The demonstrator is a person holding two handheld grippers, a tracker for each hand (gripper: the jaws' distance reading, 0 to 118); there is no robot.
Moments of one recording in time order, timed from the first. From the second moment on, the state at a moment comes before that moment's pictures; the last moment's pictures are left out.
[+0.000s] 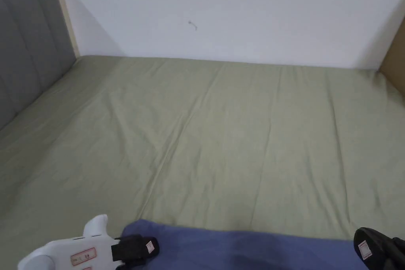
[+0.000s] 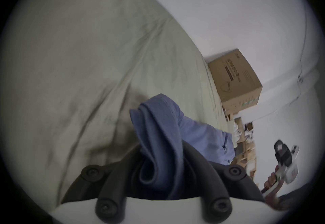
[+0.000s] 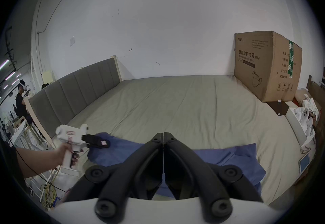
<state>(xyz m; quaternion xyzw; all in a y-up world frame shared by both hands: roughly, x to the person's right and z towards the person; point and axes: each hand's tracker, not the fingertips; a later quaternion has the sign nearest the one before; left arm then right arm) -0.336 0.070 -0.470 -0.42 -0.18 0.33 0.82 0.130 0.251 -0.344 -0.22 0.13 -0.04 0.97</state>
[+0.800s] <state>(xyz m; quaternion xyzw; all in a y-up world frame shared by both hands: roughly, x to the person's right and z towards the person) -0.112 0.183 -0.467 -0.41 -0.20 0.16 0.88 0.231 0.256 -0.278 -0.20 0.05 -0.10 0.97</state>
